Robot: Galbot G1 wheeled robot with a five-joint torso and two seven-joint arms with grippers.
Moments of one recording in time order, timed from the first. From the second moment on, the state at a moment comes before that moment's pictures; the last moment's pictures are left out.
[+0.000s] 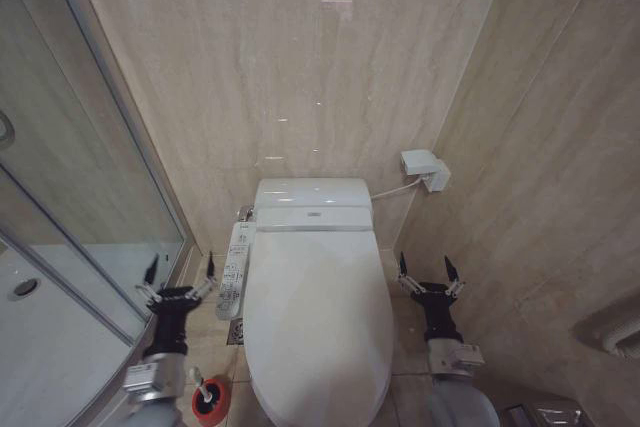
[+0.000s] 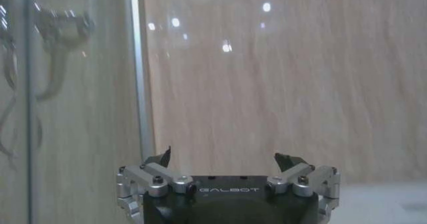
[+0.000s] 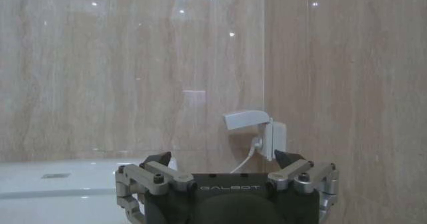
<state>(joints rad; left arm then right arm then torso) 1.56 -1.28 -0.54 -2.20 -0.07 -0.18 -0.30 -1.47 1.41 0.52 1.96 0.11 0.28 0.23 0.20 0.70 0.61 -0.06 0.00</state>
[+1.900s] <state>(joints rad) 1.49 -1.30 -0.51 -2.04 -0.07 -0.28 -0.29 -1.47 1.41 0.52 1.96 0.11 0.28 0.23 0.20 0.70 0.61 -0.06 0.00</state>
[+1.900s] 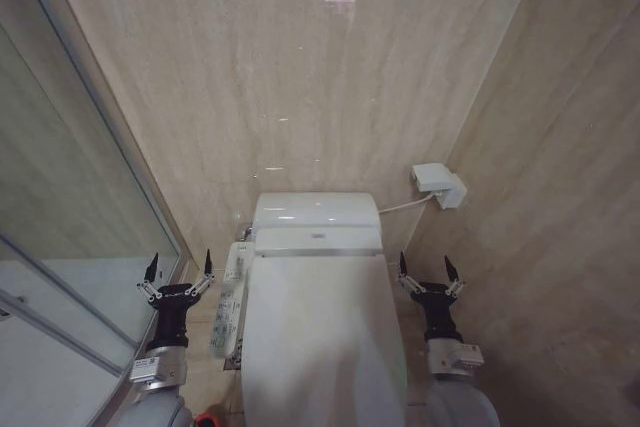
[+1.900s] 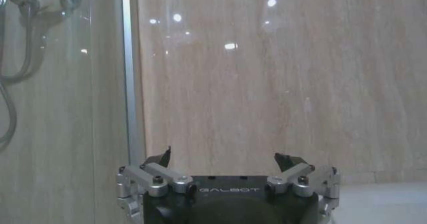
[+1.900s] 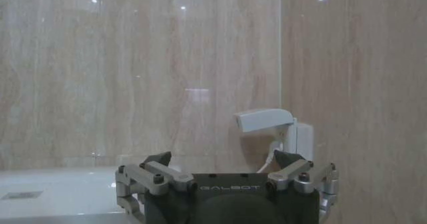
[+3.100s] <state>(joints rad) 1.33 -1.22 -0.63 -1.67 -0.18 -0.28 -0.30 -1.47 1.41 0.52 1.96 0.11 0.28 0.23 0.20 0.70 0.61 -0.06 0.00</state>
